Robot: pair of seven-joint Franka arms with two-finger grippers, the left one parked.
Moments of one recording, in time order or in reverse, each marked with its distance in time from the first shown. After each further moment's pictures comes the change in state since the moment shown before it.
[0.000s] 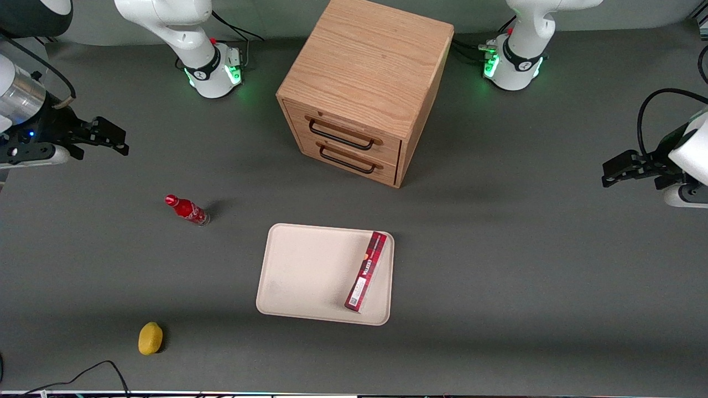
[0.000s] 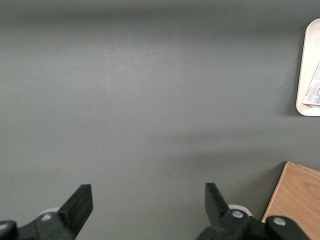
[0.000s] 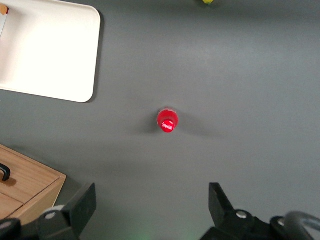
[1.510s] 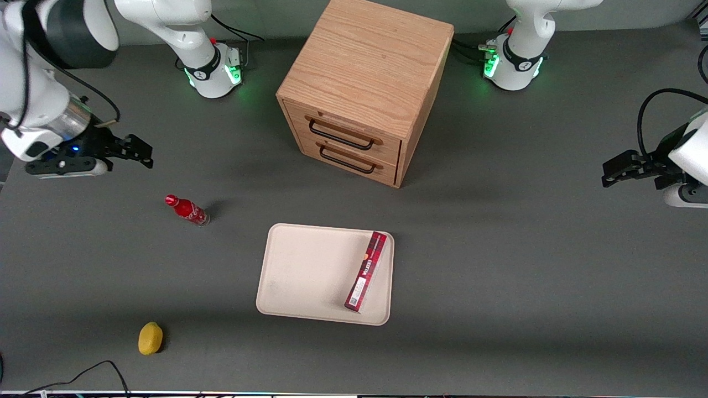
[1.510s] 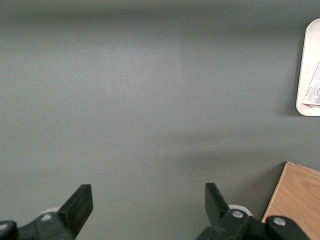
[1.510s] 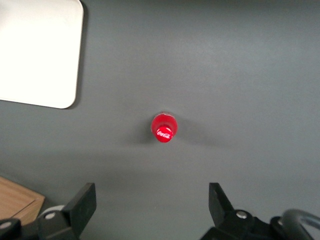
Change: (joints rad) arm -0.004 -0.108 -0.002 -0.411 0.000 0.363 0.003
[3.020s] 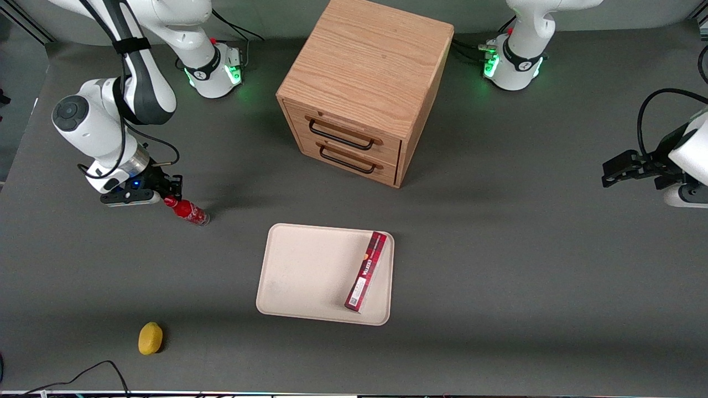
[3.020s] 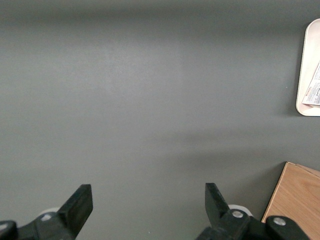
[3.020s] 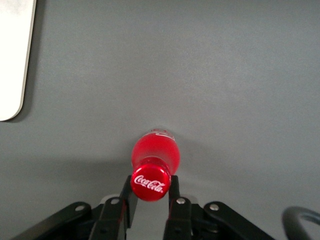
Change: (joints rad) arm -0.023 0.171 0.010 -0.279 0.000 0.520 -0.036
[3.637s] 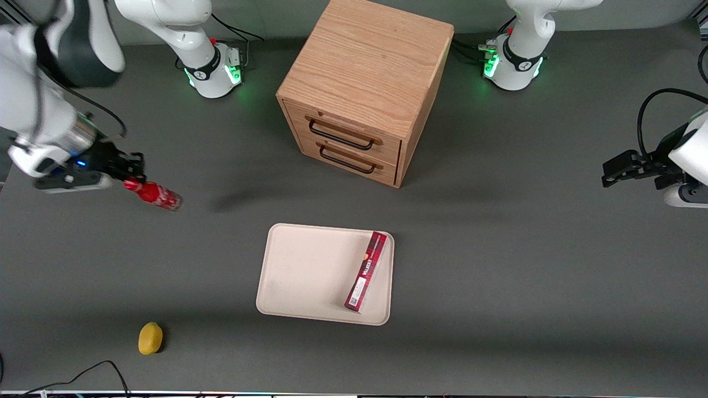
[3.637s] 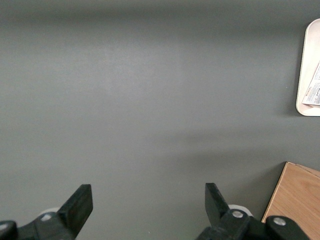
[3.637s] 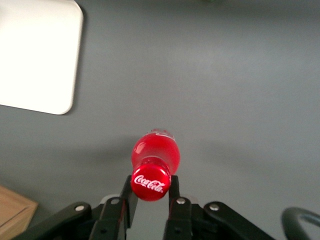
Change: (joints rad) arm 0.000 -0.100 0.003 0.481 0.000 -0.644 -0.001
